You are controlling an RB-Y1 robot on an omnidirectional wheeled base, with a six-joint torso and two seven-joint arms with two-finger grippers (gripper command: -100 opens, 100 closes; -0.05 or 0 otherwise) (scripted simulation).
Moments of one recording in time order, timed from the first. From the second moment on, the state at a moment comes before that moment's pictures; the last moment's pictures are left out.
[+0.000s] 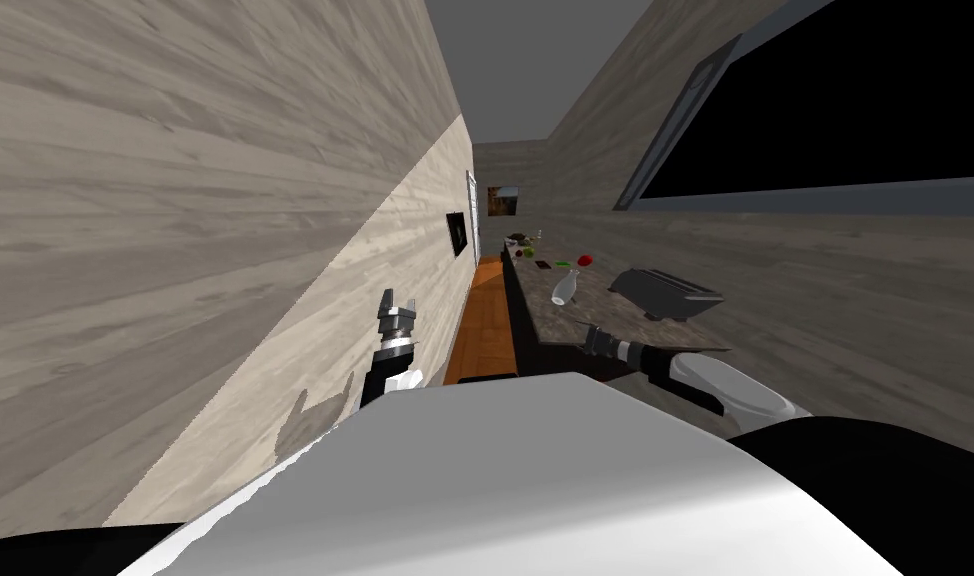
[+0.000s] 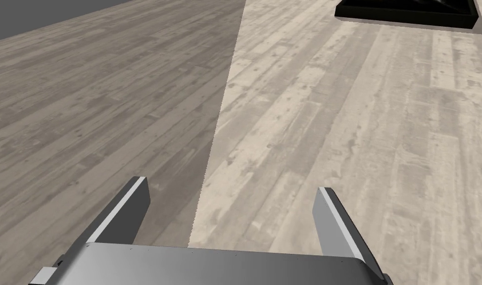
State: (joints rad) left arm 0.54 -0.01 -0.03 -2.21 0.04 -0.35 0.03; right arm 0.63 -0.86 -0.32 -1.69 1.14 -0.77 0.54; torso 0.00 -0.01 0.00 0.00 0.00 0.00
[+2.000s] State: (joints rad) left arm 0.54 -0.01 -0.03 -2.21 0.04 -0.35 0.03; right arm 0.68 -1.11 -0.51 -1.36 1.66 -1.11 0.72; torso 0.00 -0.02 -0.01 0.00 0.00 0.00
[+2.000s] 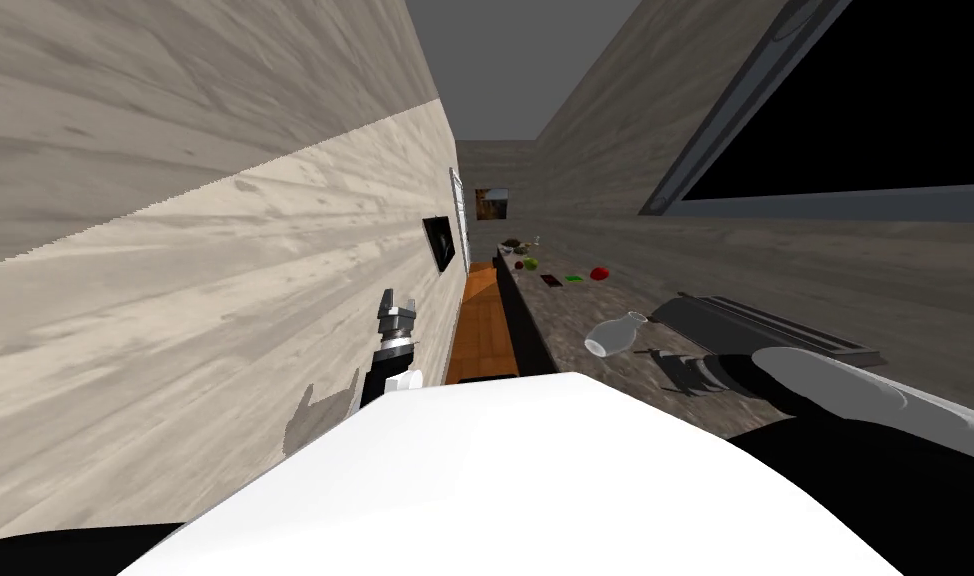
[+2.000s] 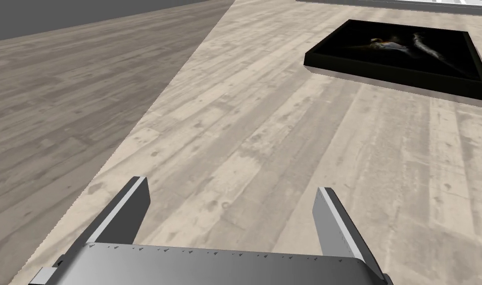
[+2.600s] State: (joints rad) left arm 0.54 -0.01 -0.03 -2.21 0.04 -0.35 0.03; right arm 0.71 -1.14 -0.50 -1.27 1.74 -1.22 0.76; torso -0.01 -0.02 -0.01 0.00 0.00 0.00
